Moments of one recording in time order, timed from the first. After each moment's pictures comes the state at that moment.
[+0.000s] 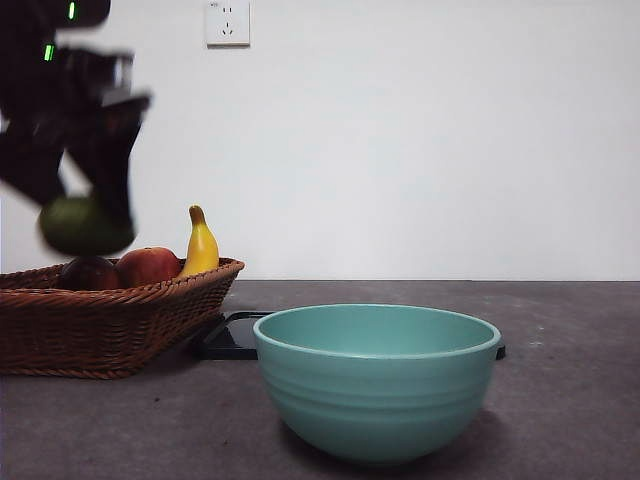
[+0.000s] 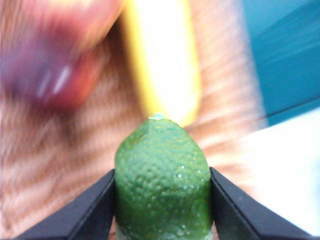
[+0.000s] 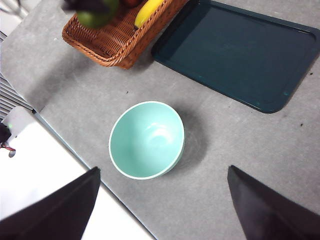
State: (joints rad) left arm -0.30 1.46 1.18 -0.75 0.14 0.00; right arm 0.32 0.77 1.01 -1.04 -0.50 0.01
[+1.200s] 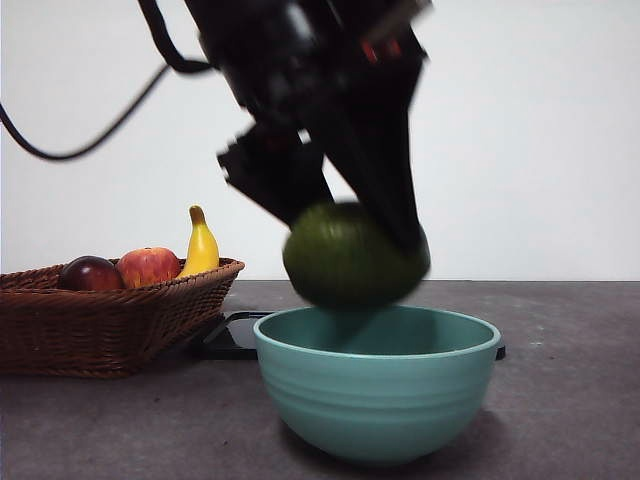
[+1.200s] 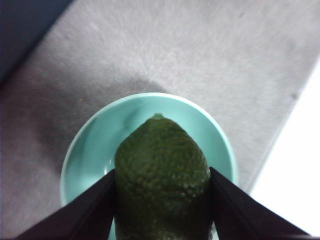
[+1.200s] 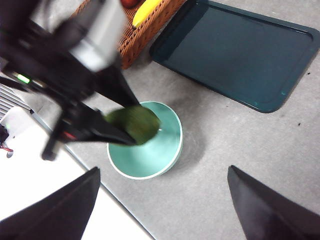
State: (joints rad) left arm -0.94 1.64 1.23 -0.68 0.20 -0.03; right arm 0.32 0.77 1.01 -1.04 -0.50 0.01
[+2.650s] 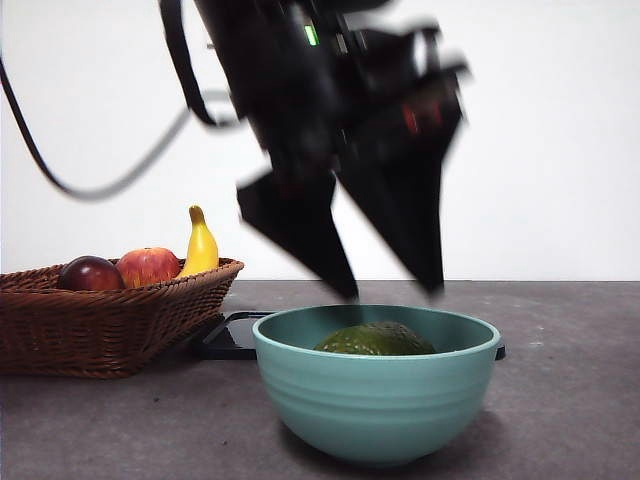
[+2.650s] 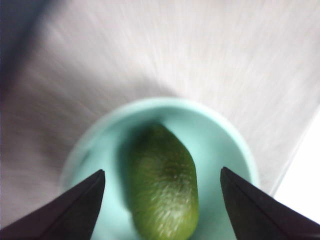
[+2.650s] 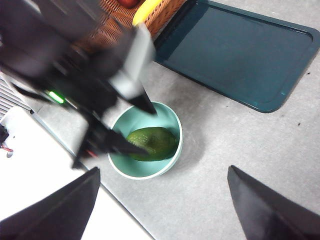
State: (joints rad) left arm -0.95 1.67 1.23 -0.64 0.16 -0.02; right arm 0.32 0.77 1.01 -1.04 -0.50 0.01
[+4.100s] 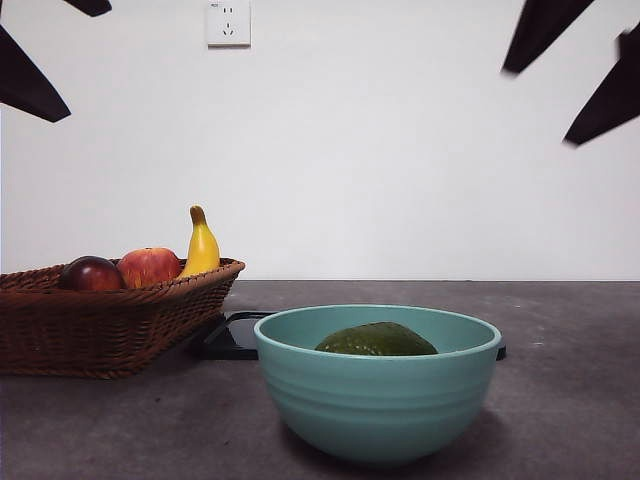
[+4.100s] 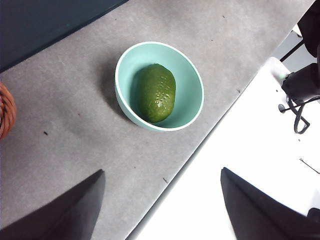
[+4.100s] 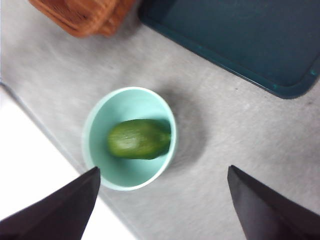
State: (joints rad) left arm -0.60 0.88 0.88 -0.87 0.47 -0.04; right arm 0.40 1.11 1.01 -0.92 -0.46 0.01
